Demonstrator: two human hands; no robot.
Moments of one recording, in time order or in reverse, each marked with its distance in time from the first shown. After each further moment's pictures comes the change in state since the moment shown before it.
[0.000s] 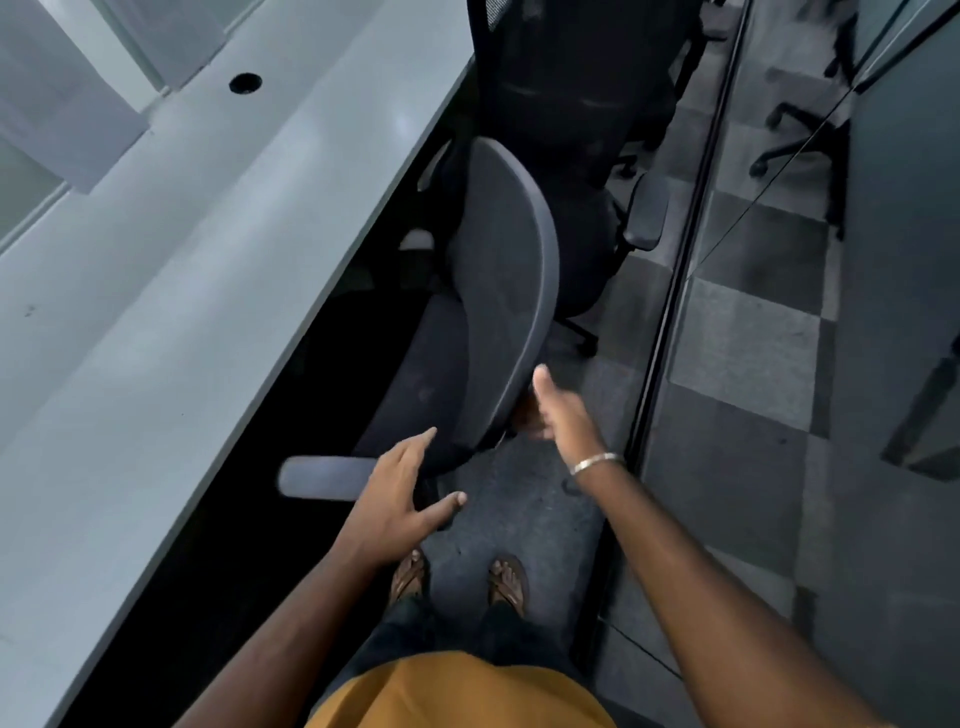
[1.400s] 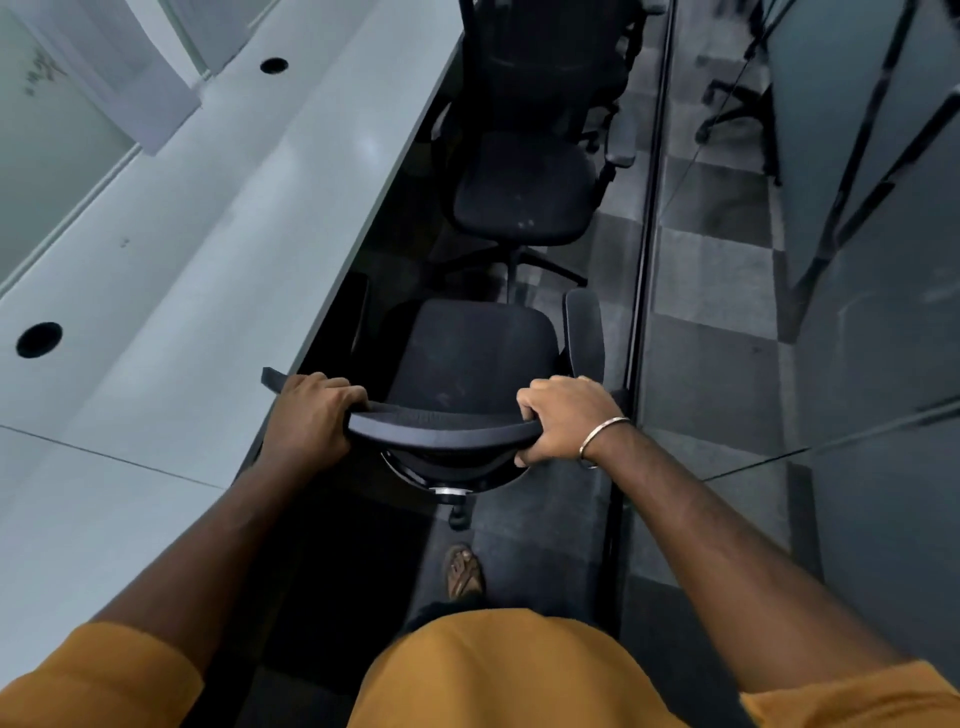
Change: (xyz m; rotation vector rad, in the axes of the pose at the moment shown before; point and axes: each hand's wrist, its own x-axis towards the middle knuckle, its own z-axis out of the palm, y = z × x) left_hand -0.216 -0.141 -0.103 0.798 0.174 0.281; right_hand -0.254 0.072 0.142 -1.363 -0.103 -0.362
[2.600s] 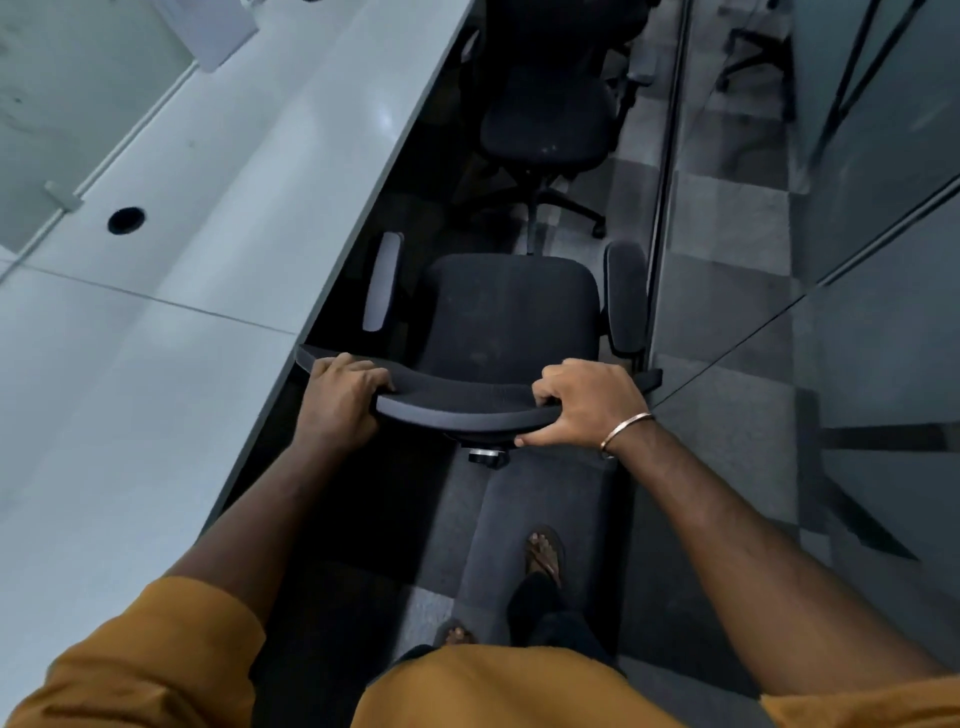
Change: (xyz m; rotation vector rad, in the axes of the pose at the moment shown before) left_hand -0.239 0.032 0.036 -0.099 0.054 -0.030; right_hand -0.187 -0.141 0.093 0.018 0.179 -0.024
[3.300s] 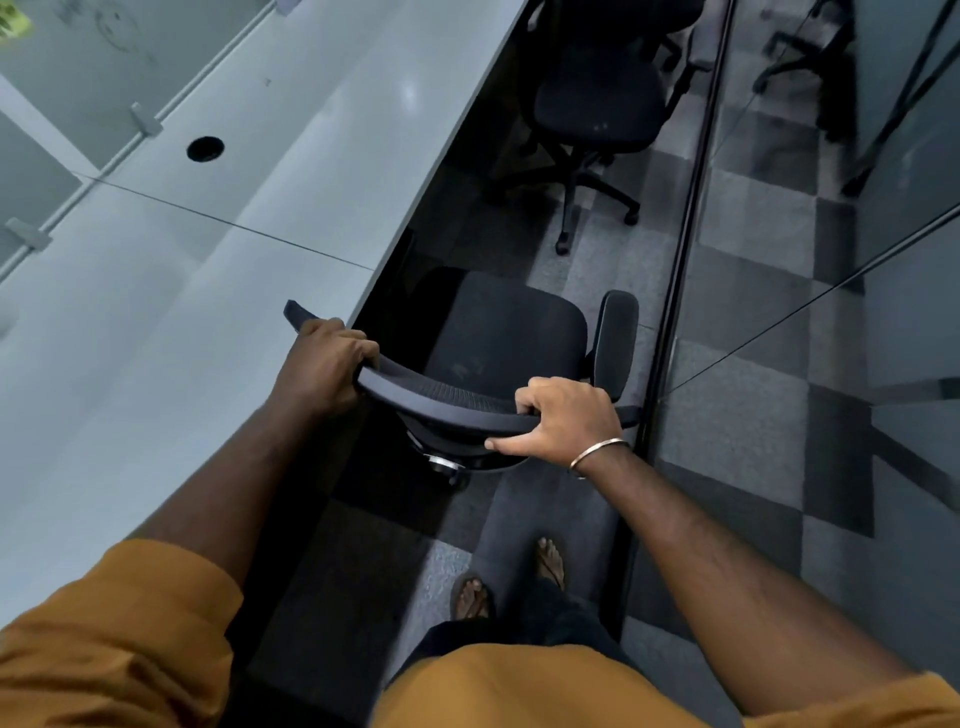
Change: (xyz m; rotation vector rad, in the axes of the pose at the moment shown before) left_hand -0.111 -0.103 -0.032 0.006 -0.061 0.060; right_hand -0.042 -0.175 0.041 0.094 -0.007 0.133
